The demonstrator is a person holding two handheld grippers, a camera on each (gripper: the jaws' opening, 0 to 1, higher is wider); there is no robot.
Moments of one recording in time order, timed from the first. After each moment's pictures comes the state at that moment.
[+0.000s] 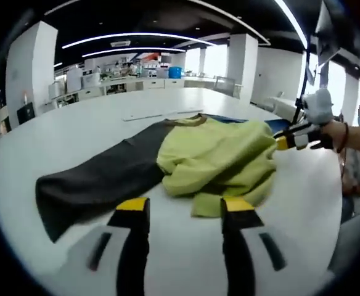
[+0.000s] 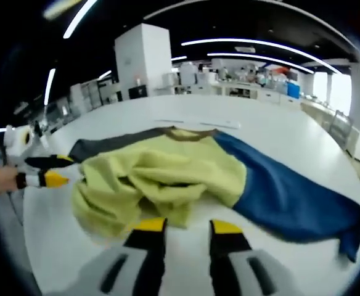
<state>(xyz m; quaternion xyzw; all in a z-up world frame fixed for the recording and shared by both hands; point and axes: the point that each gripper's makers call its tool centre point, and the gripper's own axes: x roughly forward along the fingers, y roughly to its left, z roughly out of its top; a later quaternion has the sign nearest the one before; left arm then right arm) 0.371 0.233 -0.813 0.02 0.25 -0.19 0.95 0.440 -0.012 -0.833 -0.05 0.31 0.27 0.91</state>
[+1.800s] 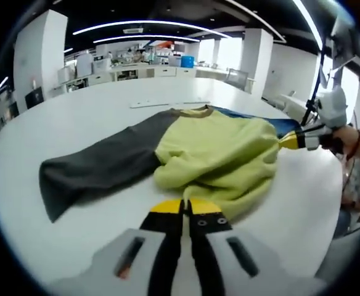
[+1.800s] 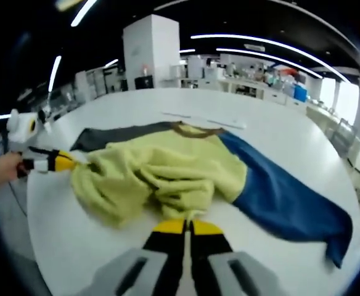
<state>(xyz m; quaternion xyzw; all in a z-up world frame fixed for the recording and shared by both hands) 0.350 0.231 -0.808 0.00 0.30 -0.15 0.94 0.411 -0.023 -0.817 -0.09 0.33 0.29 0.89</state>
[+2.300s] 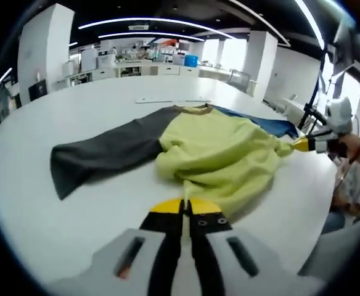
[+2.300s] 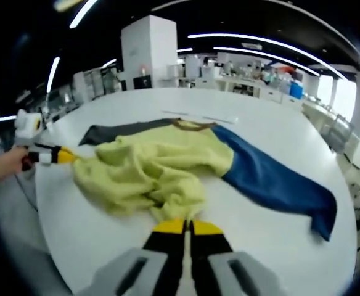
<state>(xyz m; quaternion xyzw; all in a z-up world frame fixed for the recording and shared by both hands) 0.314 0.236 -0.801 -0.02 0.31 -0.16 0.94 0.362 -0.058 -0.804 -0.08 0.34 0.28 0.89</state>
